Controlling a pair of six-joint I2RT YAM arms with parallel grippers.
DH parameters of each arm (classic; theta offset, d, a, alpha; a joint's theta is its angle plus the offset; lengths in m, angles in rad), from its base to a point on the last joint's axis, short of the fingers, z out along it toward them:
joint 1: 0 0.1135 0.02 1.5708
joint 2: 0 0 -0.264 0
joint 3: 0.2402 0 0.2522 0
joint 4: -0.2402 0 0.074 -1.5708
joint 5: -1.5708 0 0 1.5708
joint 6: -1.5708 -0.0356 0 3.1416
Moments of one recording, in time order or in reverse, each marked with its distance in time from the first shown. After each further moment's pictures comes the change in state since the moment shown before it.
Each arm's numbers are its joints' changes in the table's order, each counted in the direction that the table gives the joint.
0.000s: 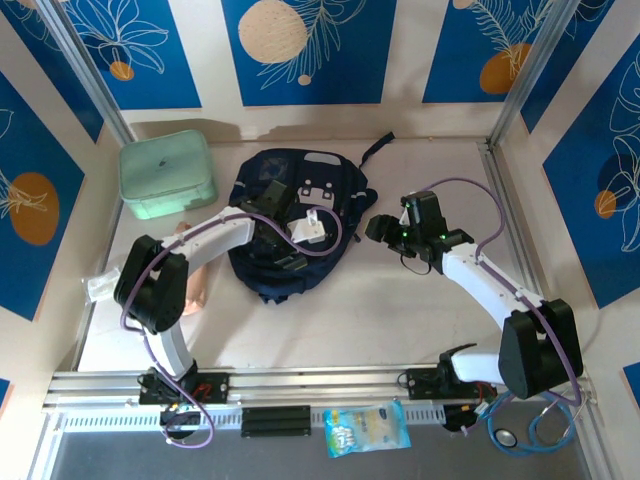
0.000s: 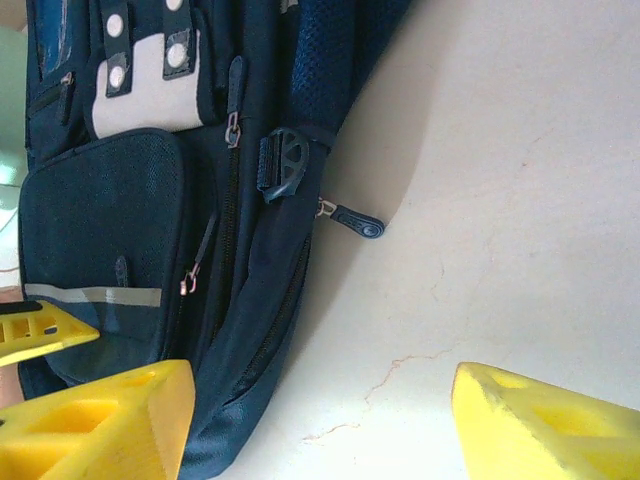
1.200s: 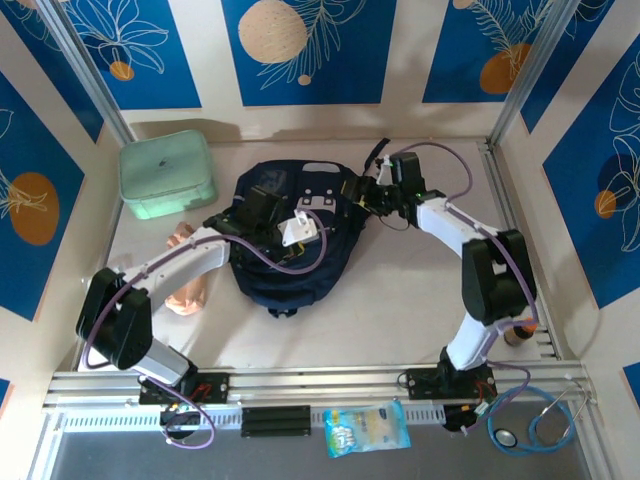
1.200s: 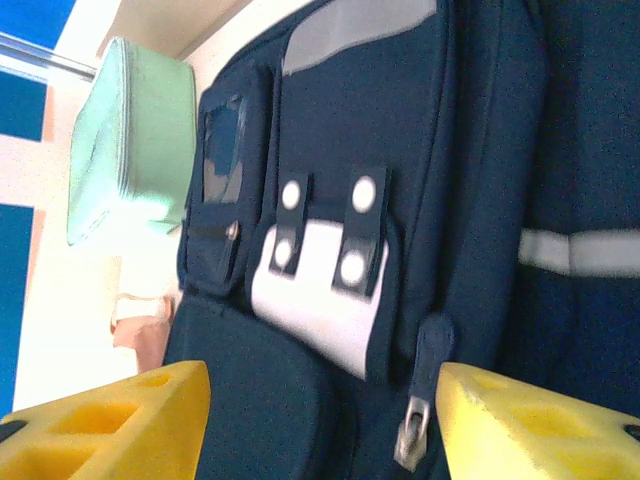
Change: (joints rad) left arm -0.009 0.271 -0.206 0.194 -0.073 0.079; right arm -0.032 -0.479 0.383 0.233 0.293 0.002
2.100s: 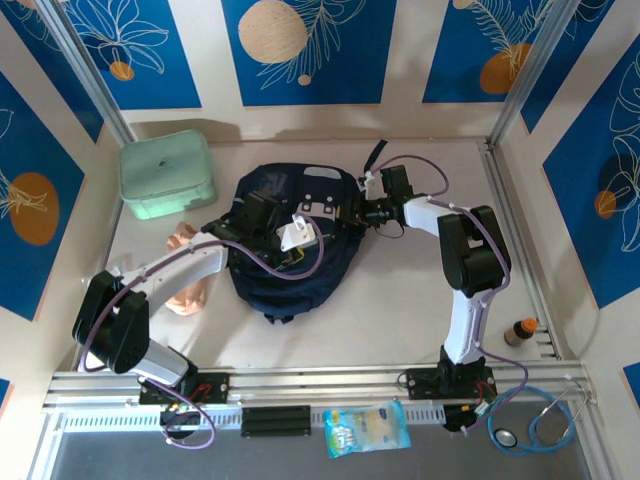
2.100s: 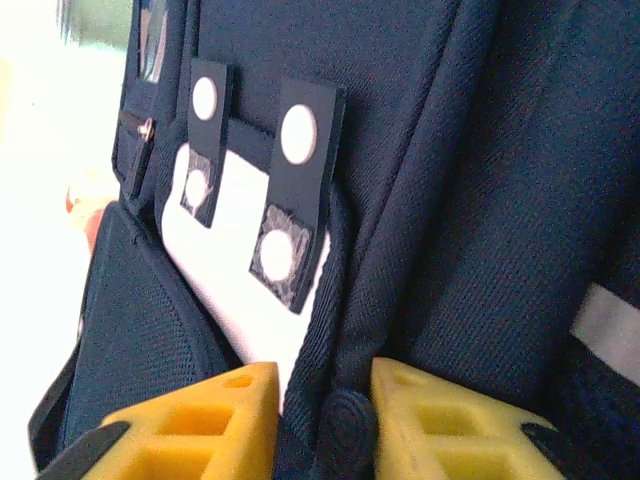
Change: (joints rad) left arm 0.001 0.021 -0.056 0.039 -0.033 0.013; right arm -0.011 -0.208 0.010 0.007 0.251 0.216
